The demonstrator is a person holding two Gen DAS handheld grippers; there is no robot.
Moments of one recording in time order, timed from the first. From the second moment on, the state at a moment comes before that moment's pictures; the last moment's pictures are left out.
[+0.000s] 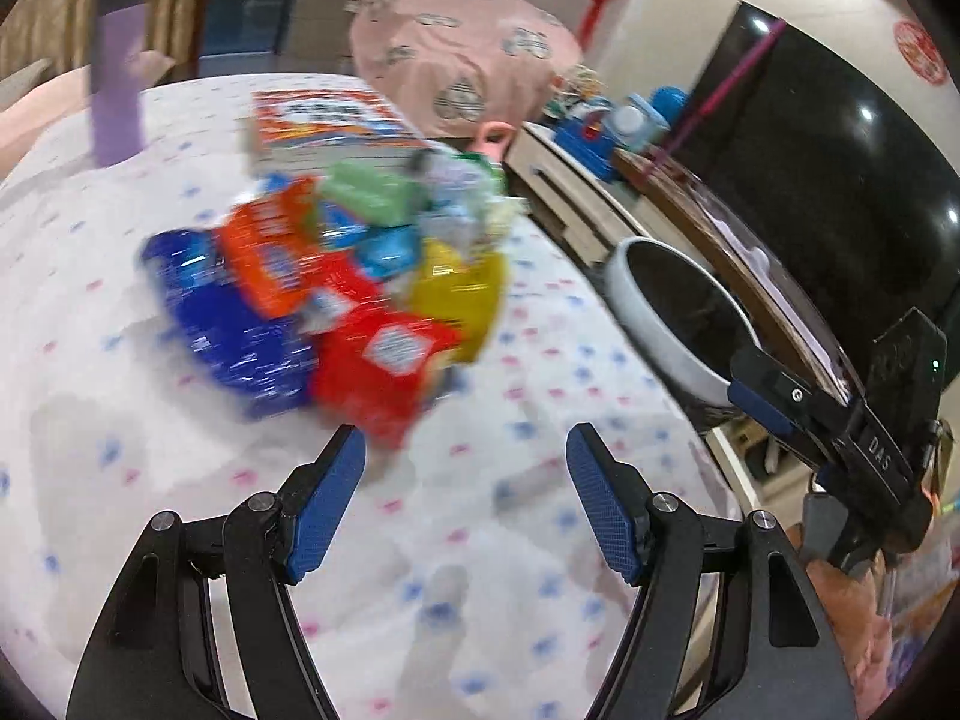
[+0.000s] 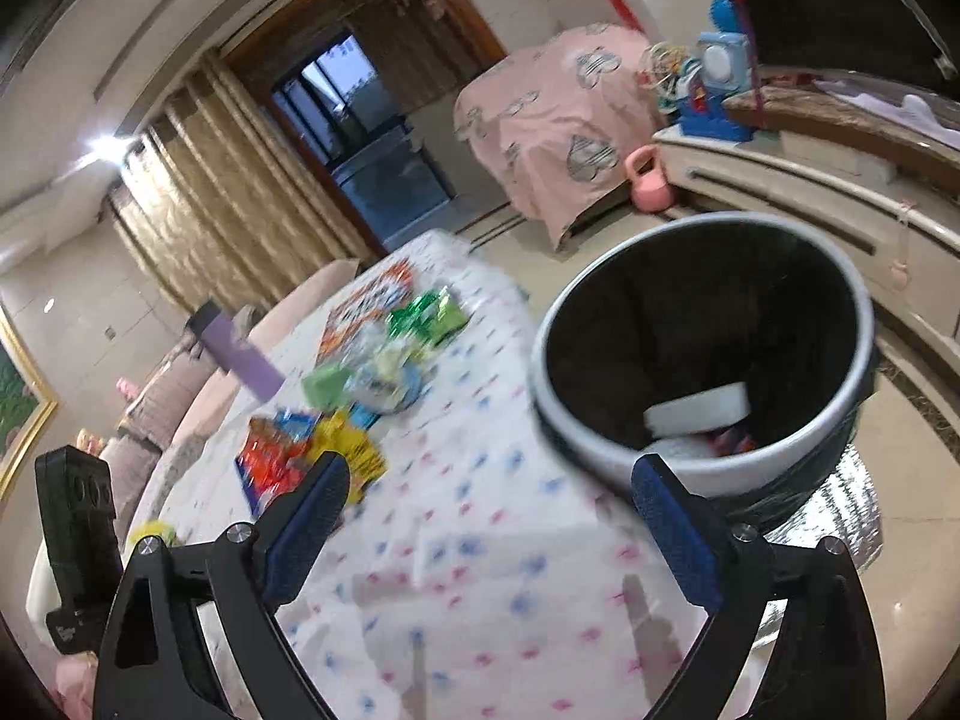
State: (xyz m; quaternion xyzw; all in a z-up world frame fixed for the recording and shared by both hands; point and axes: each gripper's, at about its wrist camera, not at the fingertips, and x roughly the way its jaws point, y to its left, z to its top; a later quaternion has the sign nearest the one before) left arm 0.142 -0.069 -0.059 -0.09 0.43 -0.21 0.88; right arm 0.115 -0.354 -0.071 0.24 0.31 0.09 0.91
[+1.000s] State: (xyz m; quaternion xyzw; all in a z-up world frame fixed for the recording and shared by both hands) left arm 0.206 0.022 -0.091 -0.20 0.46 -0.13 0.86; right arm 0.188 -0.241 -0.084 0.20 0.37 0.18 0.89
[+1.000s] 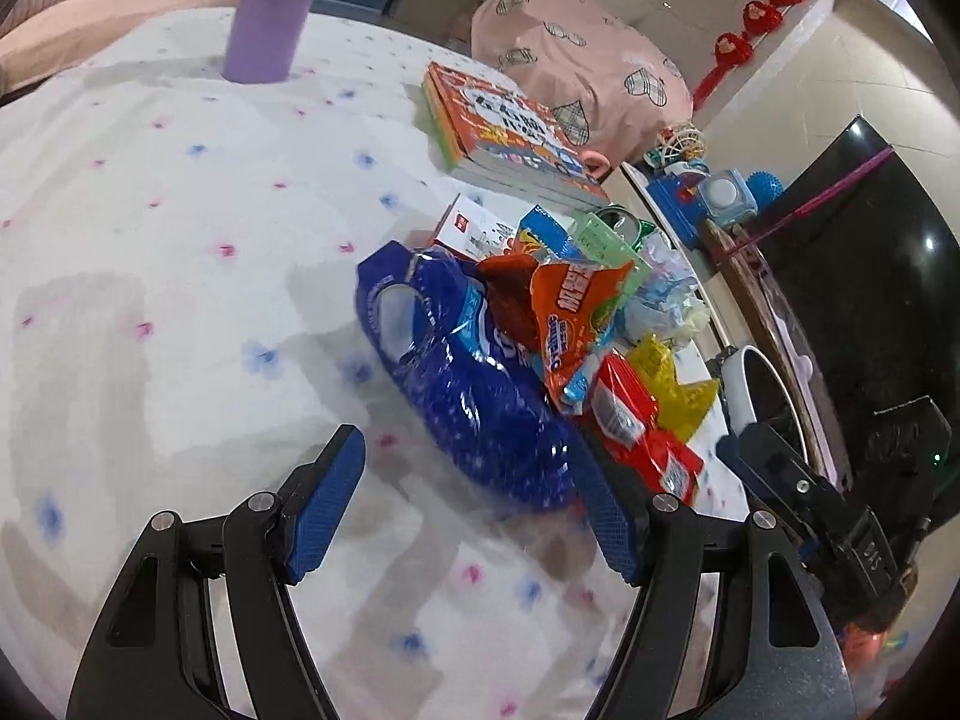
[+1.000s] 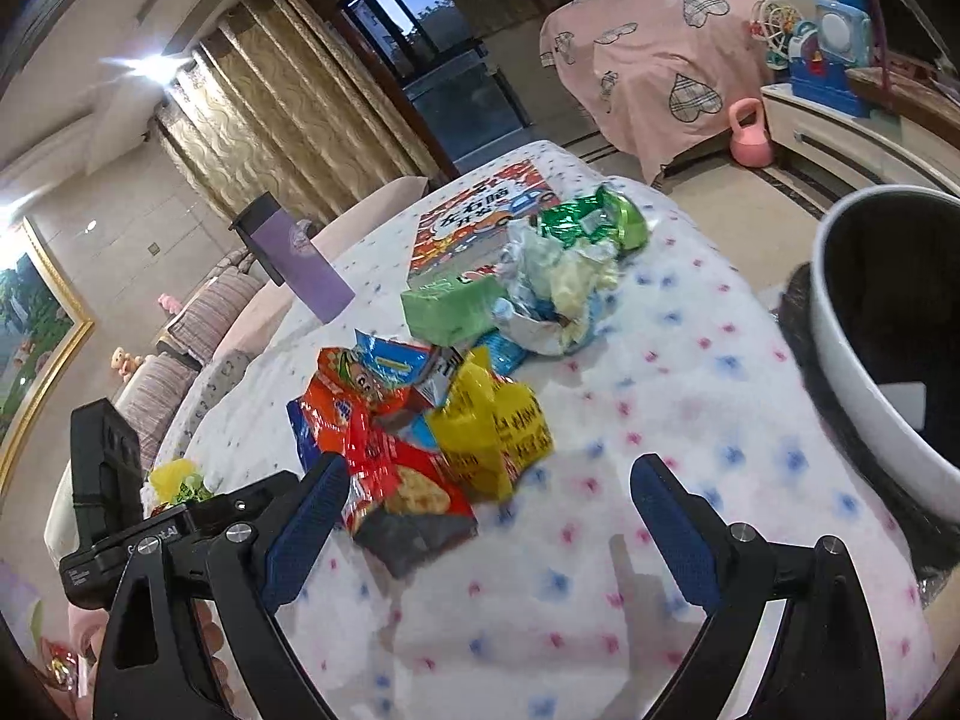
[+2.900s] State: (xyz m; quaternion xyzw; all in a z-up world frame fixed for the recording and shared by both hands) left arm 0.169 -0.170 -0.017 -0.09 0.42 -0.34 0.84; right arm 0.089 -0.414 -0.059 0.25 0.28 0.05 0.93
